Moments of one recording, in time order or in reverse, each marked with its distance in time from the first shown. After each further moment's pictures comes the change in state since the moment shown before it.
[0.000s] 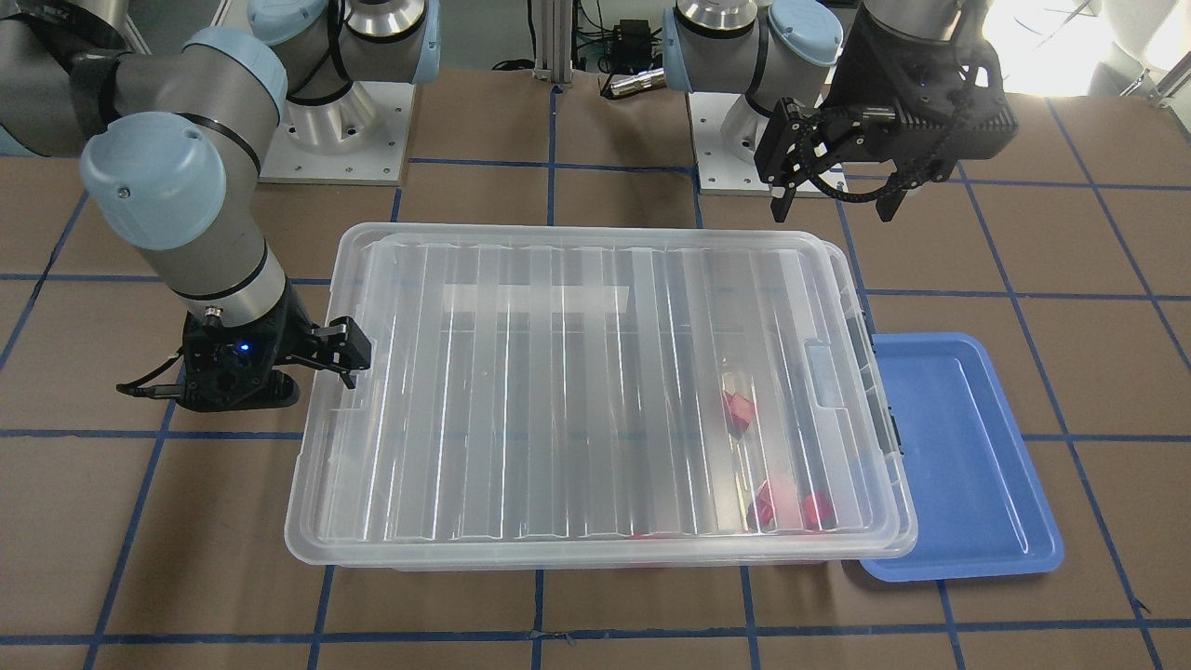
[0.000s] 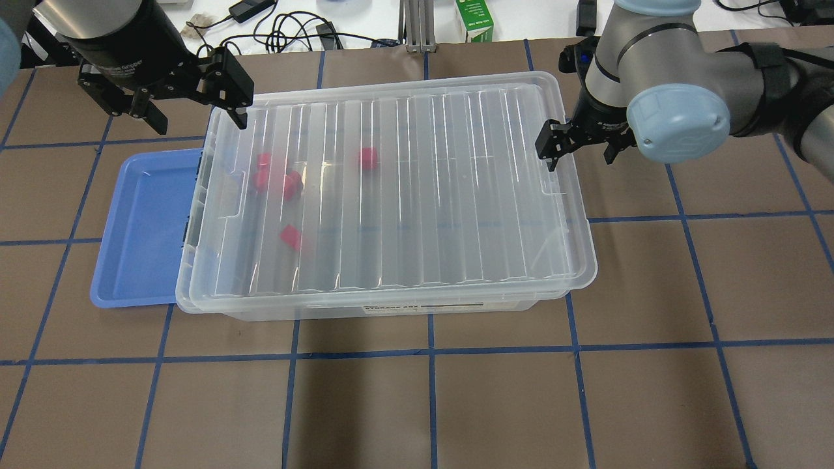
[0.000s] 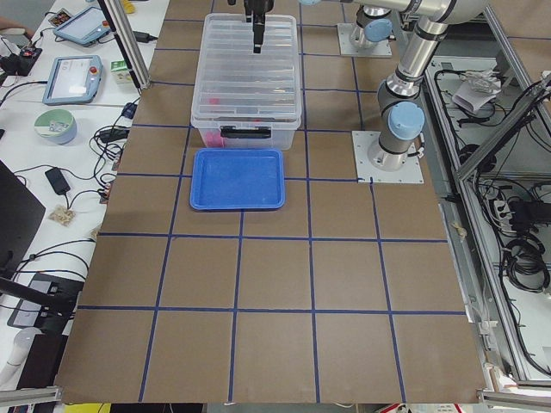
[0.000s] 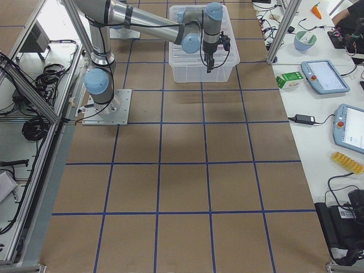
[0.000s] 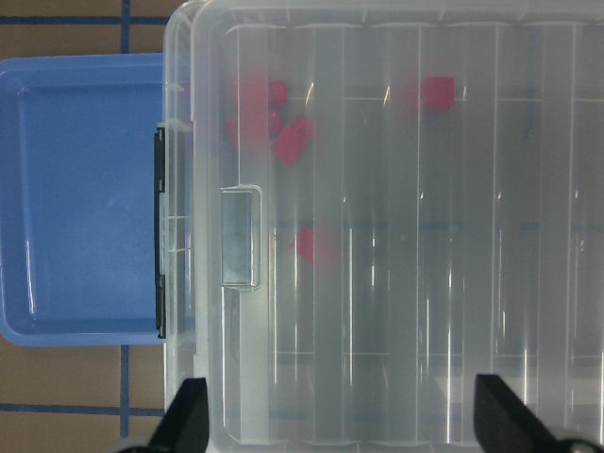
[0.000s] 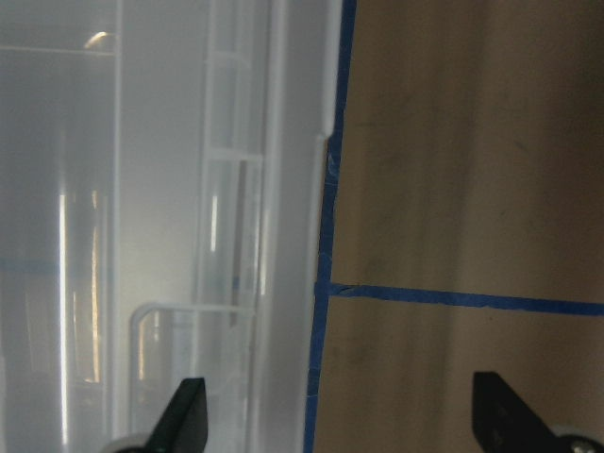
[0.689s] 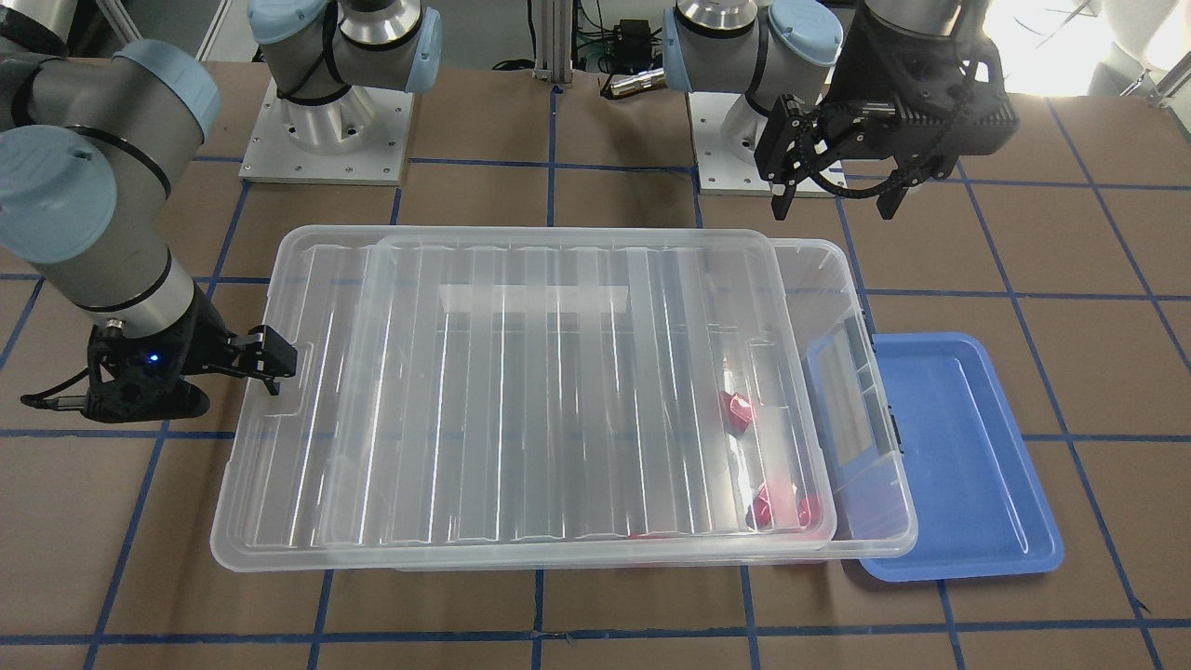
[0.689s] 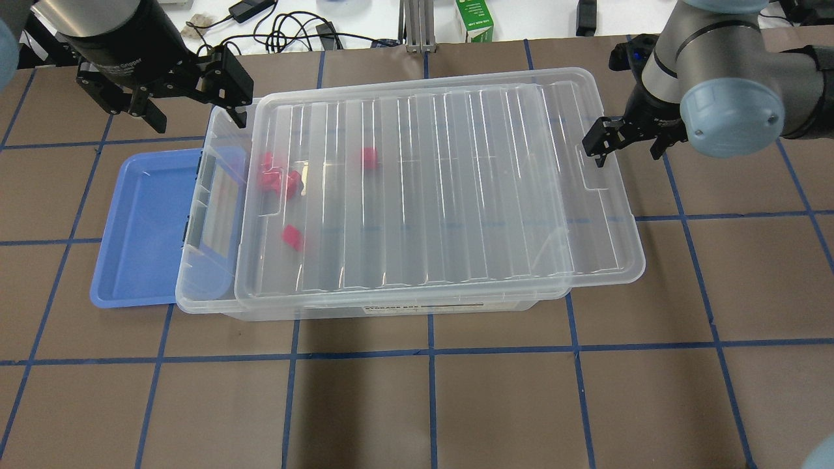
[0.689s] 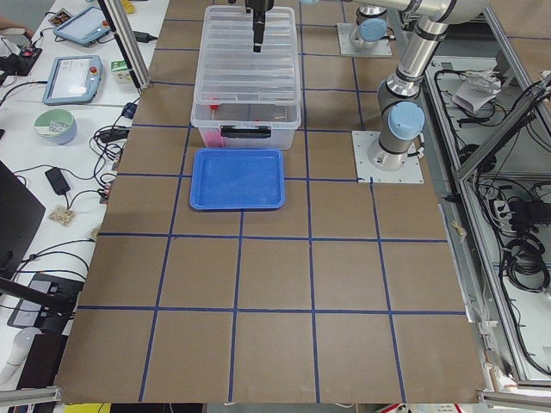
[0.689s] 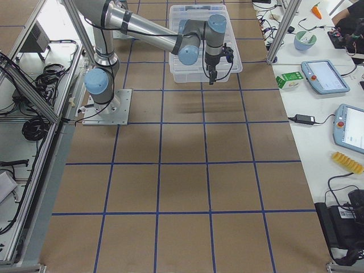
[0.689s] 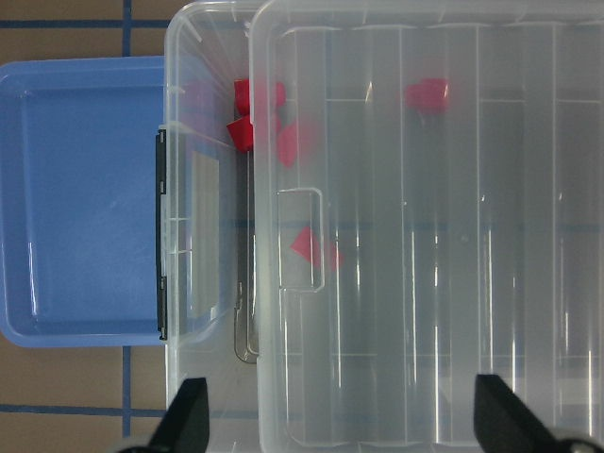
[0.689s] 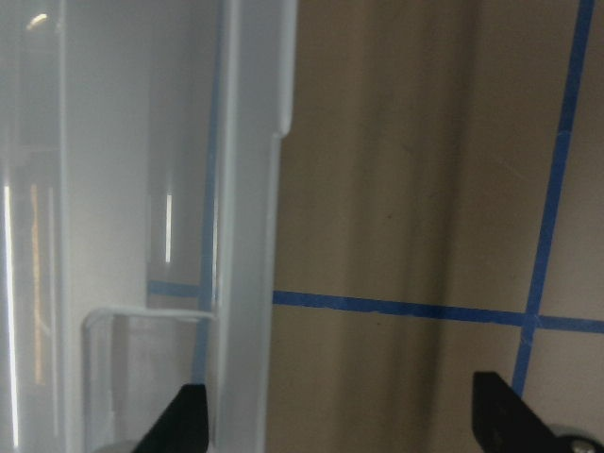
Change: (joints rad) left arm -0.002 0.000 0.004 -0.001 0.003 0.000; right arm -0.133 -0.002 0.013 -0.015 -0.010 -0.152
